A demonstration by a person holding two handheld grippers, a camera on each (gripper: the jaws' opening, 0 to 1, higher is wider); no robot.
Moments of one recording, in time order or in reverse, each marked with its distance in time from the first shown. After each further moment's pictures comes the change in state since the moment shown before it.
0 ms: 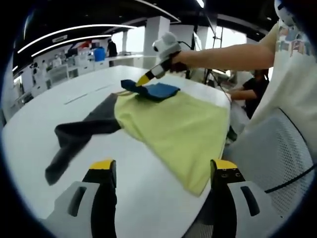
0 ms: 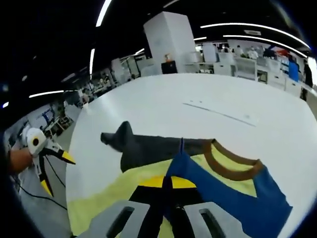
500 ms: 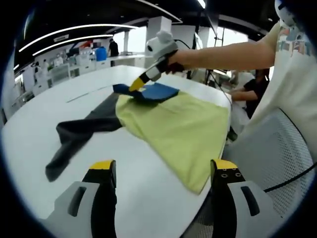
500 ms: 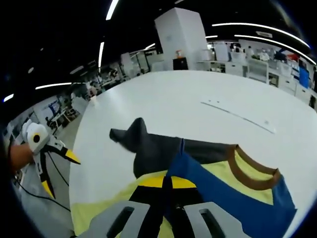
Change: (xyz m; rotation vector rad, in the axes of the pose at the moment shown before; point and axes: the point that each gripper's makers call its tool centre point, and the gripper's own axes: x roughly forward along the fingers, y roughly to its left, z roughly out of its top) left arm 0.000 -0.001 -0.003 -0.009 -0.002 0.008; right arm 0.023 0.033 0.003 -0.049 0.032 0.058
